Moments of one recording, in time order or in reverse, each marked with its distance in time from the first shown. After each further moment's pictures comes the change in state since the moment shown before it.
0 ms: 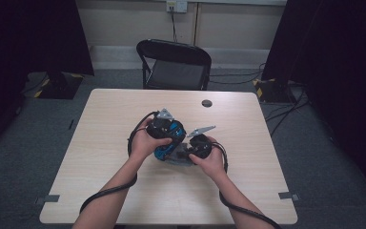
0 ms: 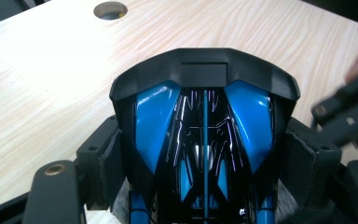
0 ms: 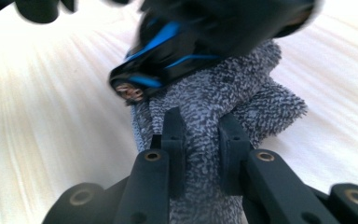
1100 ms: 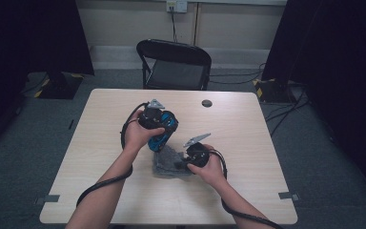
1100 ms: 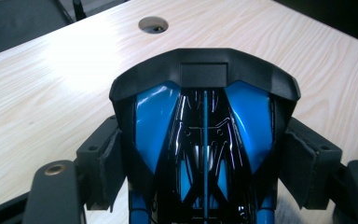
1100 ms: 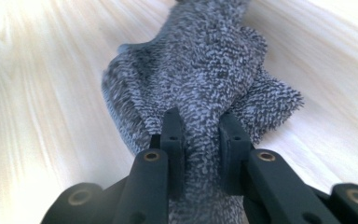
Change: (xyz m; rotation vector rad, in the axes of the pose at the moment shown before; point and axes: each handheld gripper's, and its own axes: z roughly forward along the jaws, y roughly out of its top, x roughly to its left) left arm 0.030 0.006 -0.024 -0.029 0.074 -0.072; right arm 0.014 -0.017 0.006 0.081 0.047 -0.051
